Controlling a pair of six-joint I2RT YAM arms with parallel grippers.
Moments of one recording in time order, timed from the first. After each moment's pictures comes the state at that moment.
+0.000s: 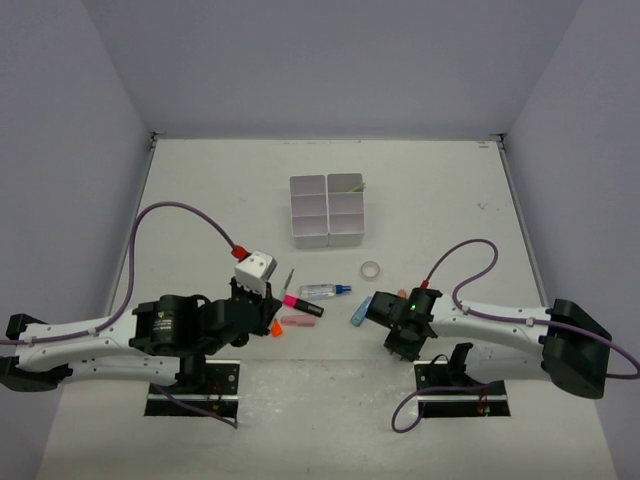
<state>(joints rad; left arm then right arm) -1.44 0.75 0.86 -0.83 -0.67 -0.75 1.09 1.19 0.60 -1.02 0.16 1.67</state>
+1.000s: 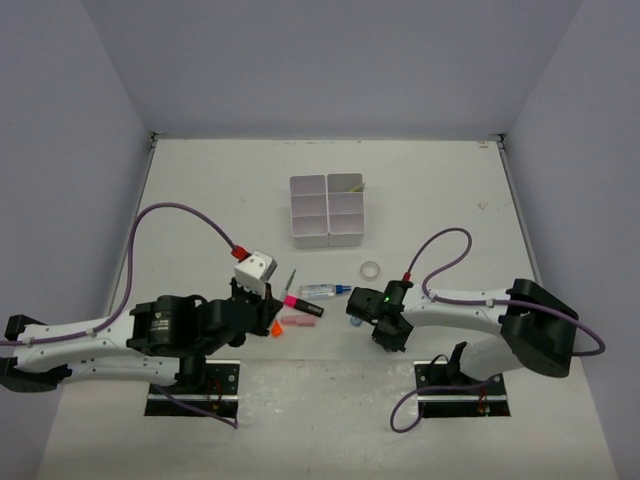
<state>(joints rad) -1.44 0.73 0.85 -0.81 -0.65 -0.72 1.11 1.40 0.70 -0.99 0.22 1.67</state>
